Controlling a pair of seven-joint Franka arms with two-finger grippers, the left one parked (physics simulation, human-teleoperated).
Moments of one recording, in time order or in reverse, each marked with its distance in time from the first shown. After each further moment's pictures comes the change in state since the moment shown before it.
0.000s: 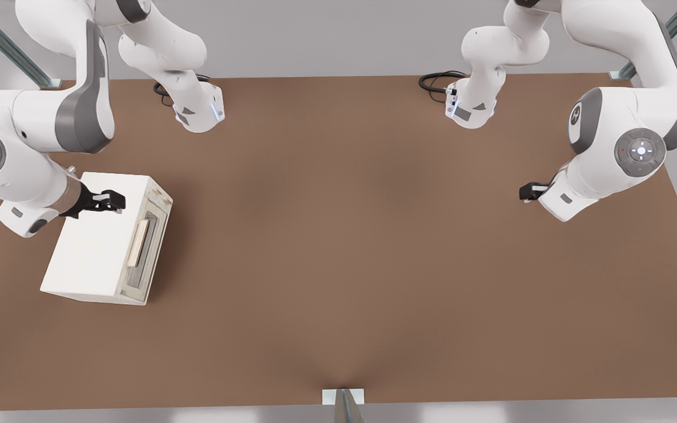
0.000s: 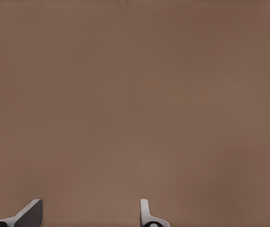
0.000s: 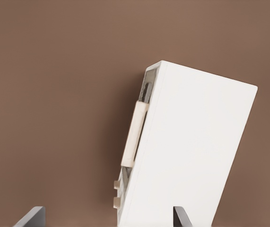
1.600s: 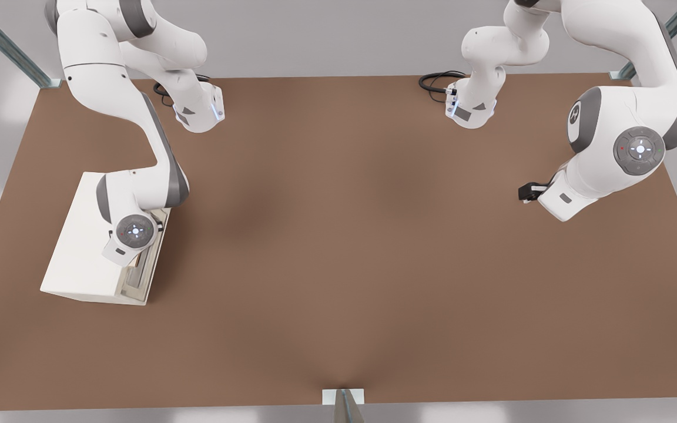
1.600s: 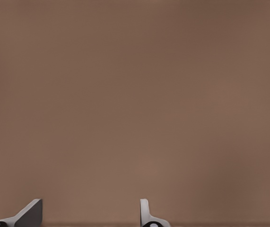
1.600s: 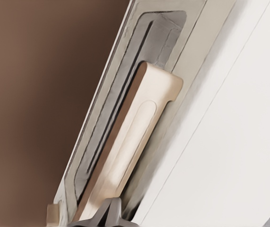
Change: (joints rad) arm 0.067 0.115 -0.006 -0.484 -0.339 0.324 0.135
